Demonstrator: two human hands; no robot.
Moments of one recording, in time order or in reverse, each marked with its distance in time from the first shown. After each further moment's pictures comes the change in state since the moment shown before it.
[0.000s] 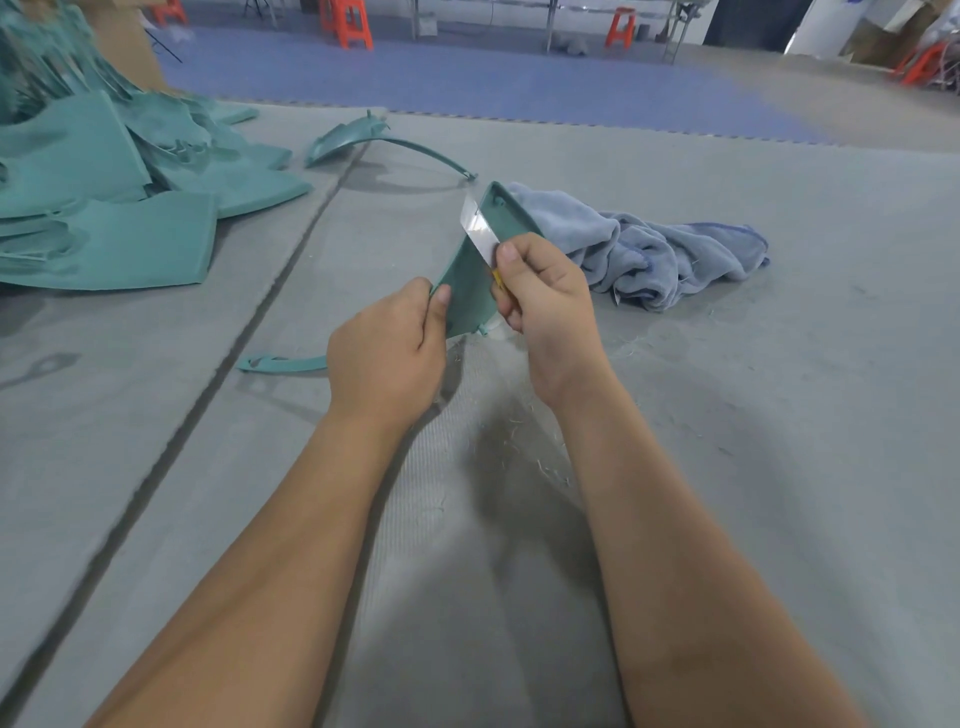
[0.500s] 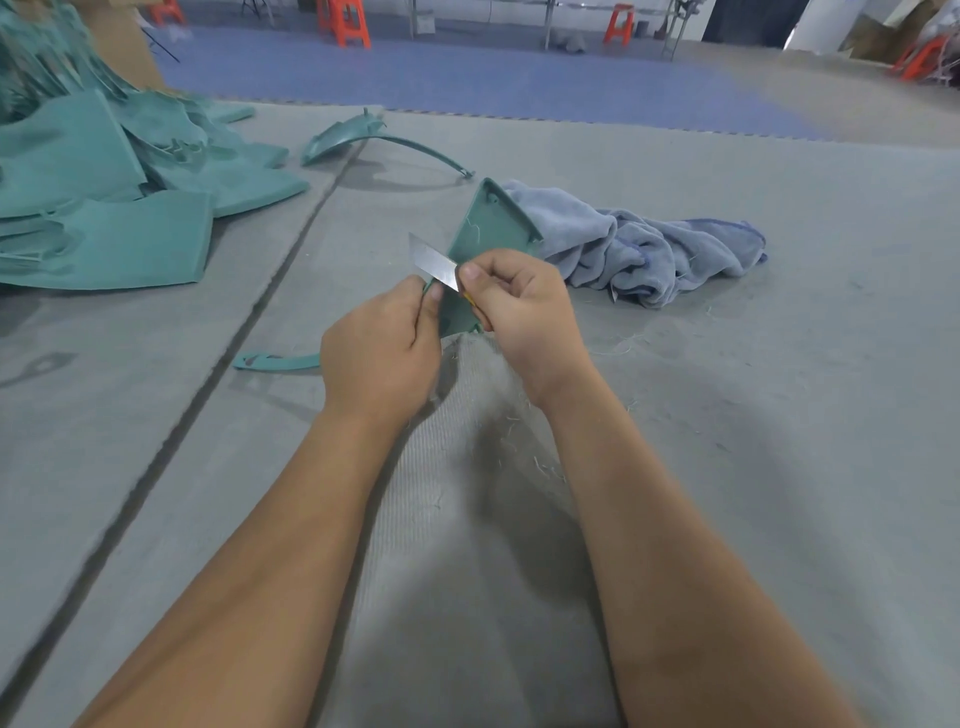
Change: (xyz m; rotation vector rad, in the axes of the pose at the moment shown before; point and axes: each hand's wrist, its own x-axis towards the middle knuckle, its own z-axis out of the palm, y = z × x) left_hand 0.000 0.000 0.000 -0.011 0.025 -0.025; right_hand -0.004 -0.003 0.010 -0.210 -0.037 0.008
